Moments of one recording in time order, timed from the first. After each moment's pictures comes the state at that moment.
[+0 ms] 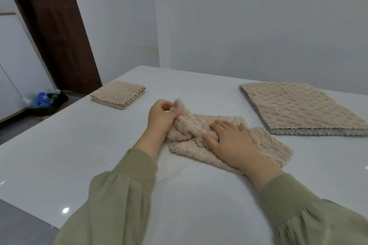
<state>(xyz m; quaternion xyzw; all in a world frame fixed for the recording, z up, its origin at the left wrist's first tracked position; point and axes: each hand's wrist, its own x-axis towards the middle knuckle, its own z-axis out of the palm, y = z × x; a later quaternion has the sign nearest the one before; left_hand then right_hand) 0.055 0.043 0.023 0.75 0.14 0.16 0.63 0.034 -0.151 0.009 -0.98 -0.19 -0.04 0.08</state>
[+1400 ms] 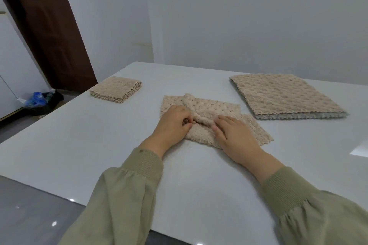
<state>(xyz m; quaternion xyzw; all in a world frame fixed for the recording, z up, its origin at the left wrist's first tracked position) 0.013 0.018 0.009 0.94 -0.15 0.17 0.25 -0.006 -0.182 0.006 -0.97 -0.19 -0.11 0.12</state>
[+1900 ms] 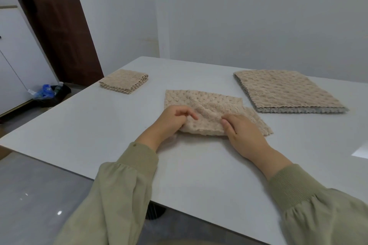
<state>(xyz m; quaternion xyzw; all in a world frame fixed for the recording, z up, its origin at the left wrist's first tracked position) -0.031 0.027 0.023 0.82 -0.09 0.02 0.56 -0.030 -0.195 0.010 -0.95 -0.20 -0.12 0.22</state>
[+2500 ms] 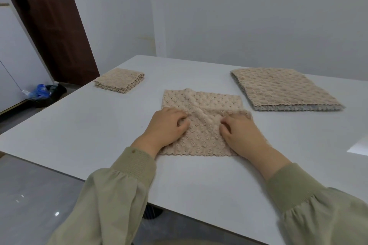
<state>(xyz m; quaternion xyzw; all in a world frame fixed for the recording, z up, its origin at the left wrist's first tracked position) -0.027 0.029 0.009 0.98 -0.11 0.10 0.15 -0.022 -0.193 0.005 -0.95 -0.19 -0.19 0.13</state>
